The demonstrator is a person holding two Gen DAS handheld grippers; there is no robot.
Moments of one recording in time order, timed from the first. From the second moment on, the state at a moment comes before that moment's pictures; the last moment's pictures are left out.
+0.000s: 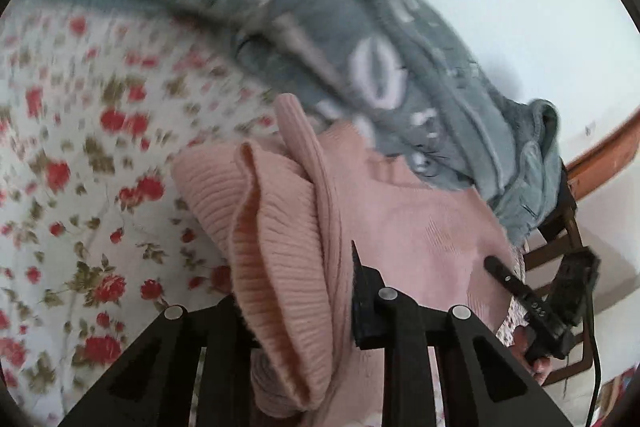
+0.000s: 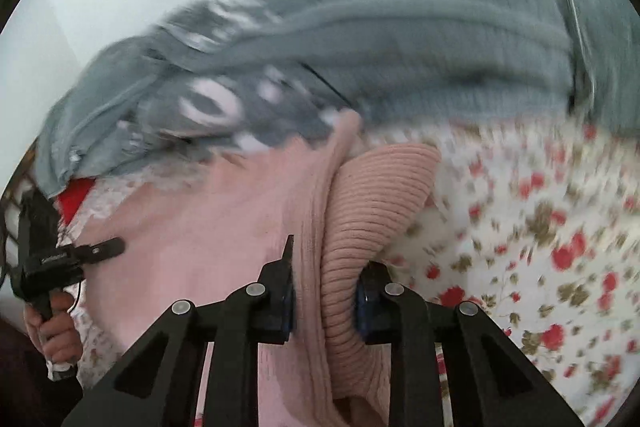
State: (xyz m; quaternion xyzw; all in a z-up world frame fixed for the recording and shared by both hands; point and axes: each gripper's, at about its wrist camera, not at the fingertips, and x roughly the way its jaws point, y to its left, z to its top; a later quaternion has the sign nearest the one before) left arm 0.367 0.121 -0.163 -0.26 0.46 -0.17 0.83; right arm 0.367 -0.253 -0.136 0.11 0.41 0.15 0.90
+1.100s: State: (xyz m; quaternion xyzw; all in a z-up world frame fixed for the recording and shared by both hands) left arm 0.176 0.226 -0.191 -0.26 0.48 -0.12 0.83; right arm 0.173 -0.236 -0.149 0.11 0.46 0.11 0.87
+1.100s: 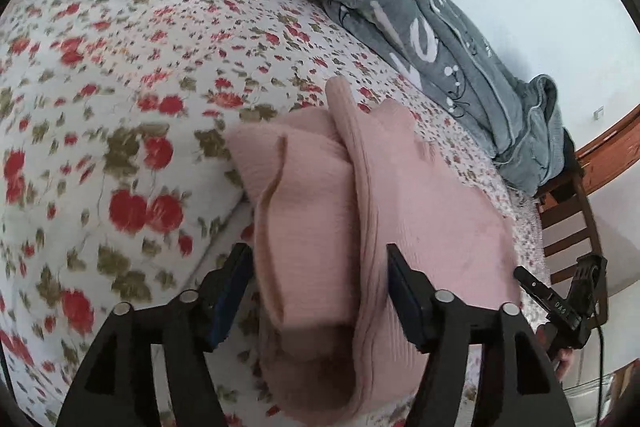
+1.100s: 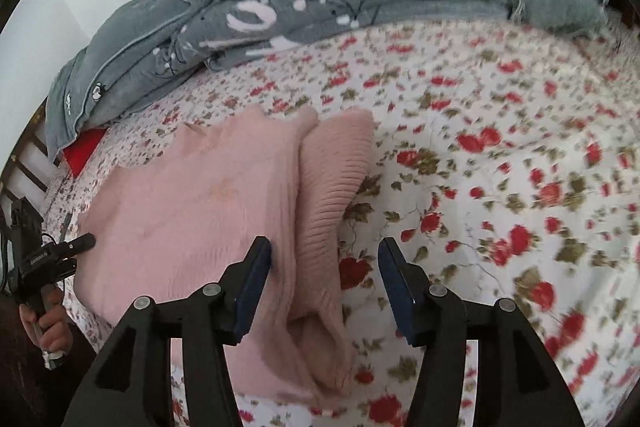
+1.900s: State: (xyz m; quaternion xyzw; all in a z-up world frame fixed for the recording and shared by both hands) left arm 0.112 0.227 -0.230 -0.37 0.43 -0.20 0.80; right arm 0.150 -0.088 -0.176 -0.04 0.40 0.19 0.90
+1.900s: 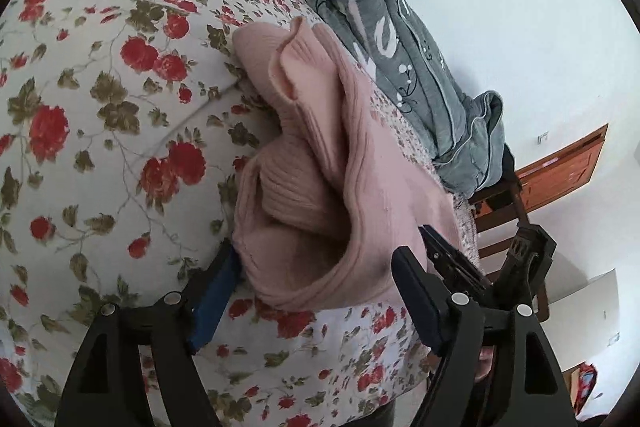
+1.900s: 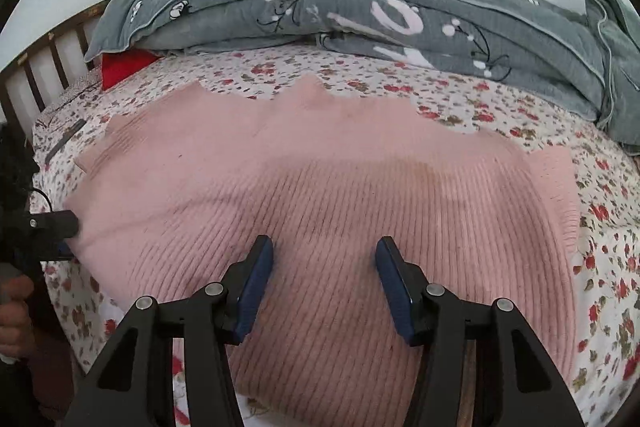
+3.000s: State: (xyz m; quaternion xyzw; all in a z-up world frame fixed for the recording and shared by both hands) left arm 0.145 0.187 -0.183 -0.31 0.43 -0.10 0.85; right arm 0.102 -0.117 -0.160 -0.03 0.32 0.18 0.93
